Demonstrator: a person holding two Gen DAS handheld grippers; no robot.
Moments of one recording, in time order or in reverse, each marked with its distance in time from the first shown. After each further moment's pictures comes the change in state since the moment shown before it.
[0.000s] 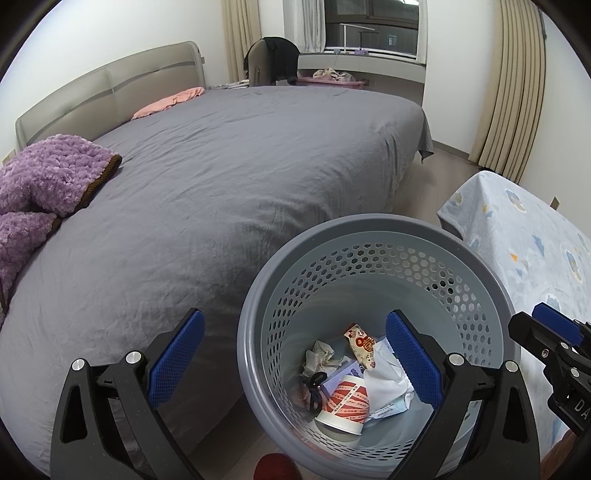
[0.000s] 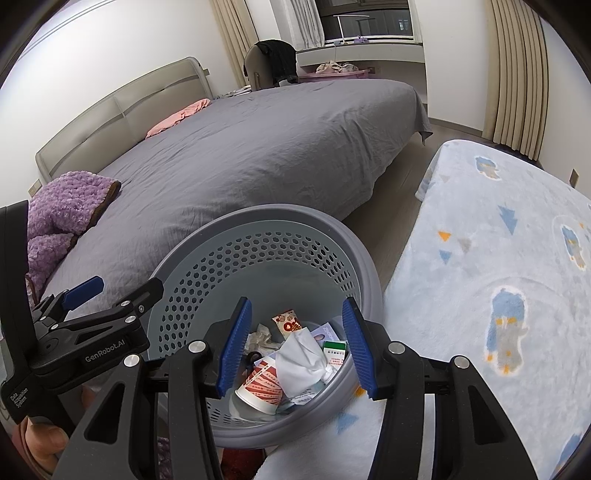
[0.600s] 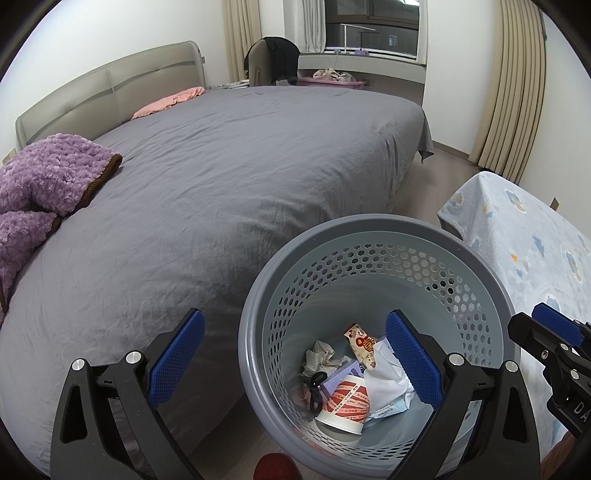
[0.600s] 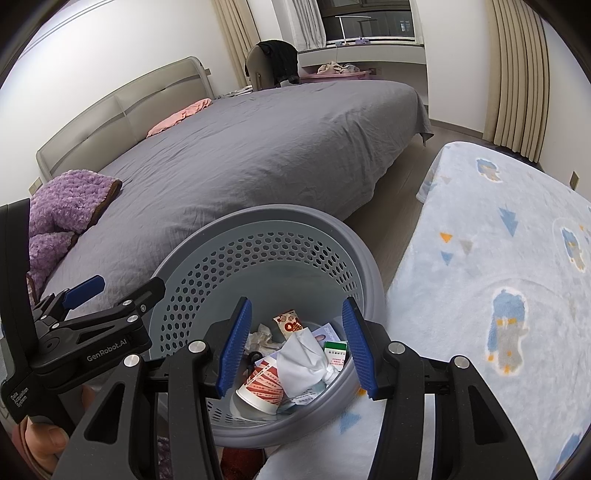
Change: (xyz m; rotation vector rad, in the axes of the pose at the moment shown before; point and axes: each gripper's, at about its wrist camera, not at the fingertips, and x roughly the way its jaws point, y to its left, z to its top) left arm -0.001 0.001 0.000 0.000 -0.001 0.000; right arm -0.001 0.003 0.001 -0.006 0.000 0.001
